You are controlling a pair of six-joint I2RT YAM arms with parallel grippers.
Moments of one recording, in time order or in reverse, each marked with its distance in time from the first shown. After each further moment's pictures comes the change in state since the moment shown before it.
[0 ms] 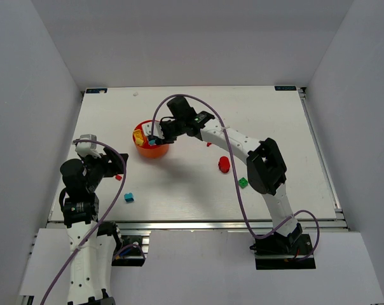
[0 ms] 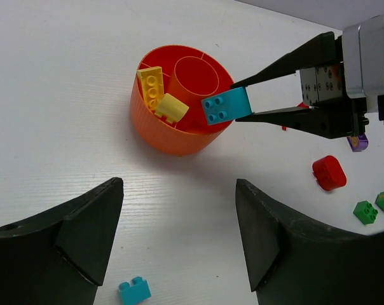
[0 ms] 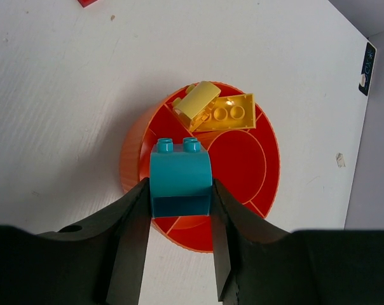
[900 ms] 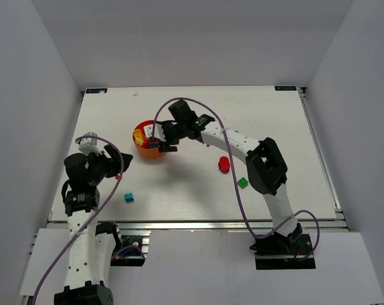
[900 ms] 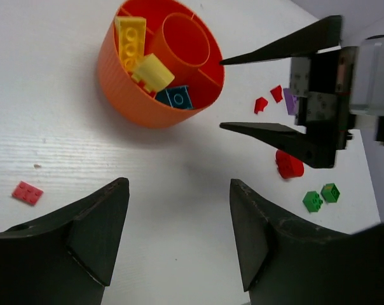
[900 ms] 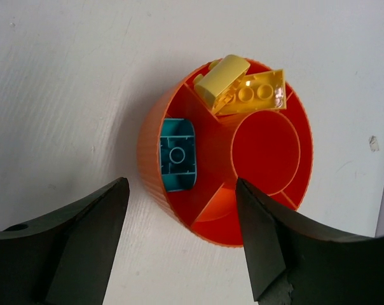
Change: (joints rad) left arm 0.006 0.105 -0.018 0.016 0.069 -0.143; right arm -0.001 0.003 -0.059 0.020 0.020 0.037
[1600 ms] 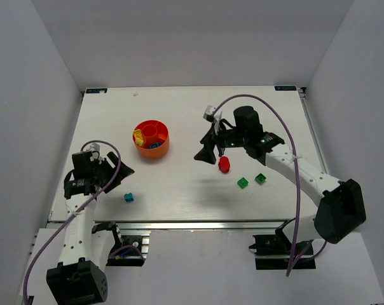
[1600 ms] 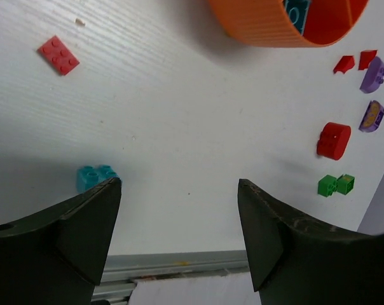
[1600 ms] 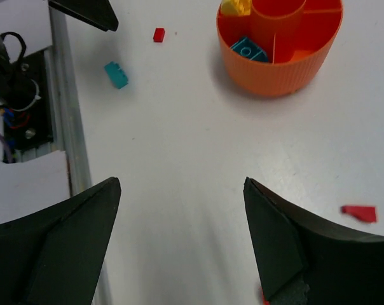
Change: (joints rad) left arm -0.008 0.192 0.052 -0.344 -0.124 -0.130; right arm -0.207 -0.746 -0.724 0.214 -0.117 0.848
